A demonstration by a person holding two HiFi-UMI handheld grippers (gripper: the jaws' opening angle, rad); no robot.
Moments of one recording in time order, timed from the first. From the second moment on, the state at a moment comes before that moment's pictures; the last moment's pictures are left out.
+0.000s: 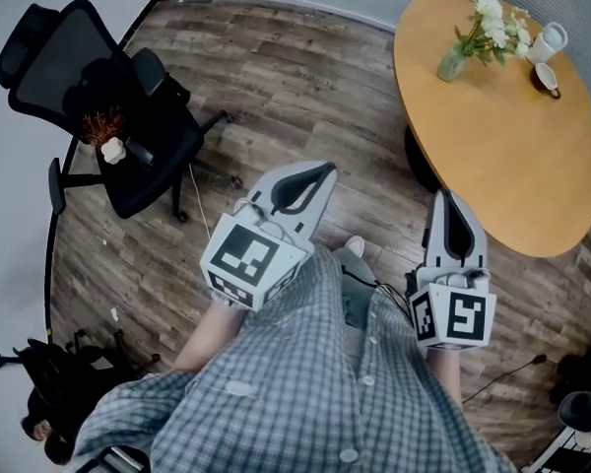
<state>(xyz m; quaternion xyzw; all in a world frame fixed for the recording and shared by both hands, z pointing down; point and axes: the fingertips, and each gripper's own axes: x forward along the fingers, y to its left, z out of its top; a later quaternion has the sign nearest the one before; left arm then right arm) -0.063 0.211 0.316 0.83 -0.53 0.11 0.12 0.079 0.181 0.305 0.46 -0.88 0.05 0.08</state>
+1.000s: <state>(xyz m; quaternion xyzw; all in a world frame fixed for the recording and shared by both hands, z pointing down) -0.021 0.142 0.302 0.82 -0.55 0.10 0.09 0.112 0.105 0.294 0.43 -0.90 0.02 0.06</state>
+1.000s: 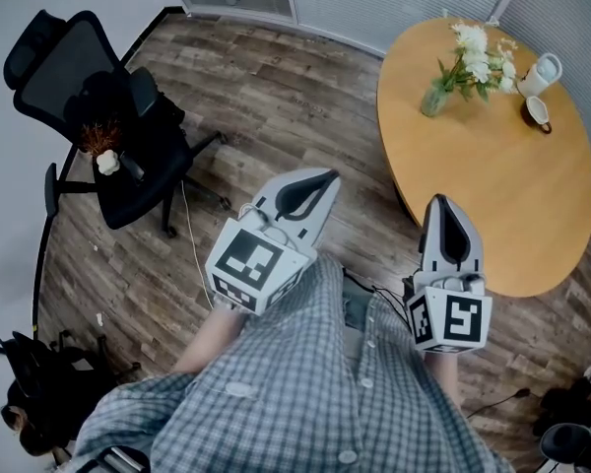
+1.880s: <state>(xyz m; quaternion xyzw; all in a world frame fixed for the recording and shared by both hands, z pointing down) -0.006 0.080 0.317 0.86 -0.50 0.10 0.10 0.121 0.058 0.306 0.47 -0.88 0.03 0.07</state>
